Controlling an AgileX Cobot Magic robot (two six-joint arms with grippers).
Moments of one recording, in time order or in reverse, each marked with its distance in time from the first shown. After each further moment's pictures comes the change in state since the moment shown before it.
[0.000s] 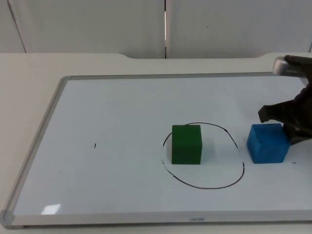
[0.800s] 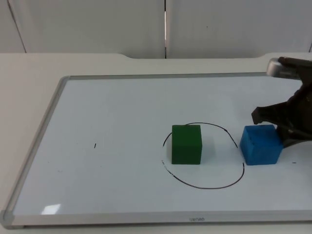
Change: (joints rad) right arm 0.037 0.000 0.000 0.010 0.006 0.015; left arm 0.000 0.000 0.000 0.000 0.000 0.002
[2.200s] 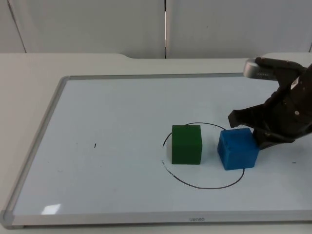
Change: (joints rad) right arm 0.103 0.000 0.000 0.004 -0.045 0.052; left arm 0.000 0.000 0.000 0.000 0.000 0.004
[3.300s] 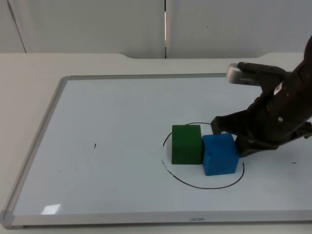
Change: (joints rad) right arm 0.094 0.000 0.000 0.042 0.000 0.008; left arm 0.000 0.000 0.000 0.000 0.000 0.000
